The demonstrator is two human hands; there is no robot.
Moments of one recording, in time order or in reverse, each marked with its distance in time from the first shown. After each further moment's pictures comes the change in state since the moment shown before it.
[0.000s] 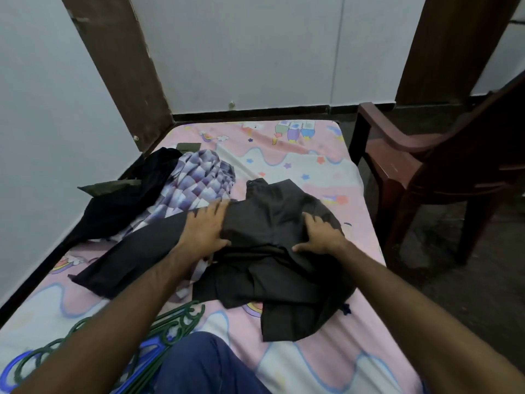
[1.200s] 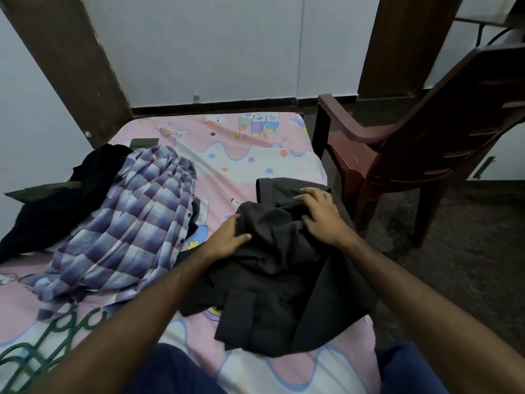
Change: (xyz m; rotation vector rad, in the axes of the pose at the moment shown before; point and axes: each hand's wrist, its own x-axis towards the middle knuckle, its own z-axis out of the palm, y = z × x) left_hand 0.036 0.126 0.028 -1.001 -0.315 -0.002; right_hand -0.038 0.076 -0.040 0.092 0.478 -0.203
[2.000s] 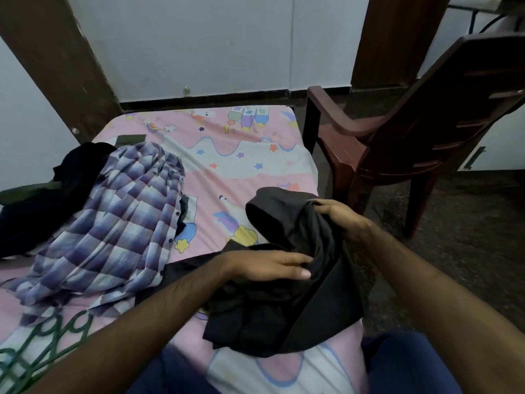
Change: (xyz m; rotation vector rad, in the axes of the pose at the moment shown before) left_hand -0.043 0.118 0.055 0.063 -0.731 0.239; right_hand -0.006 0.054 -0.018 1.127 -0.289 0.475
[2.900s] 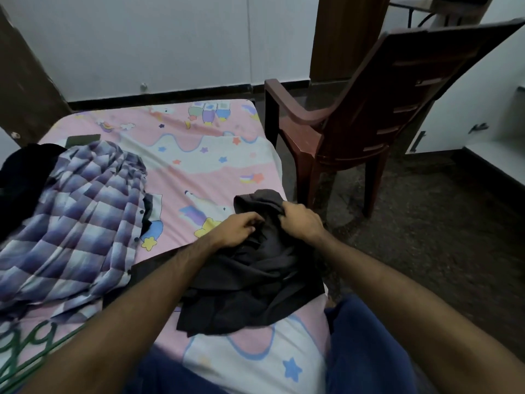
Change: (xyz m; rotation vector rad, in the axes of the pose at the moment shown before) left_hand 0.058 -0.050 -0.015 0.269 0.467 -0.071; right_hand -0.054 0.011 0.031 -1.140 0.346 0.024
